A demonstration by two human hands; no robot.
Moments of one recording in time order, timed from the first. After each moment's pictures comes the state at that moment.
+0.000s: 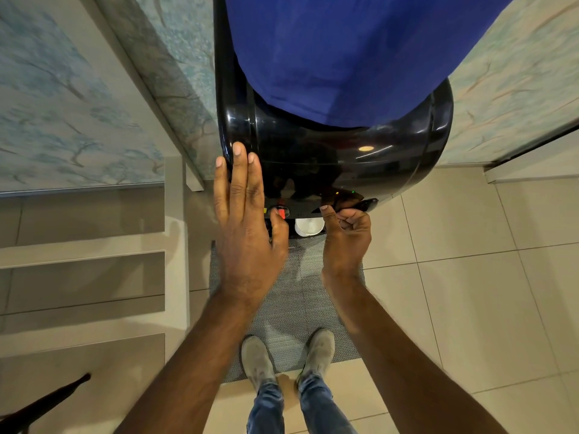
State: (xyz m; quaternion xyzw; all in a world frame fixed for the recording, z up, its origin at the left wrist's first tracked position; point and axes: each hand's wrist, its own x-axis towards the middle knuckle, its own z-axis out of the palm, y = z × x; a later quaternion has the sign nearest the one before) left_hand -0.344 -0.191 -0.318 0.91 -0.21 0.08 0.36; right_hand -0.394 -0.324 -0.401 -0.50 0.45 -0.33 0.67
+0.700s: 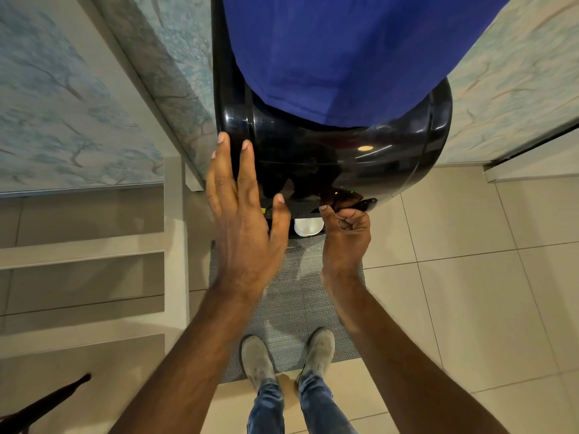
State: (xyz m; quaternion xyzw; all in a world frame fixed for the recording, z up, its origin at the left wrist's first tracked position) left_hand -0.336 -0.197 -0.306 0.90 -0.20 0.08 0.39; right_hand -0.395 -0.325 -0.400 -0.48 0.44 -0.33 0.68
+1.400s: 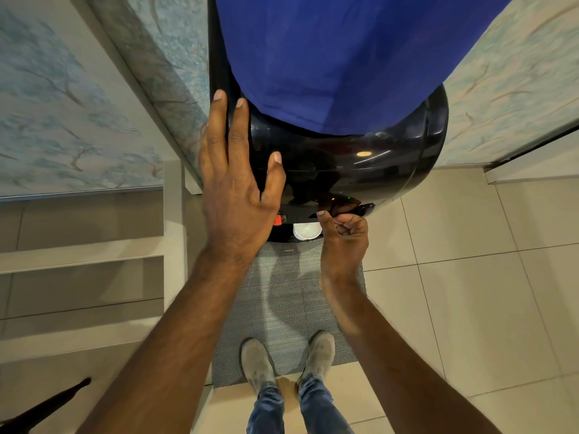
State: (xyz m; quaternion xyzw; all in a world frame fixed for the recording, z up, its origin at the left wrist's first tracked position) left_hand -0.290 -0.213 -0.292 0.89 -0.19 0.13 0.39; right_hand -0.396 -0.326 -0.405 -0.48 0.43 -0.33 0.68
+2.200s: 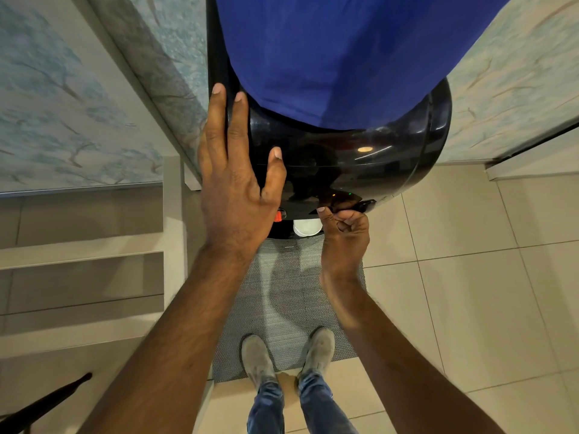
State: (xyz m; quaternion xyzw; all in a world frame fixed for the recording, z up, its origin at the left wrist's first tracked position) left_hand -0.291 -0.213 -0.293 0.90 -0.18 0.14 0.38; right_hand -0.397 -0.326 -0.405 -0.50 0.42 -0.33 0.68
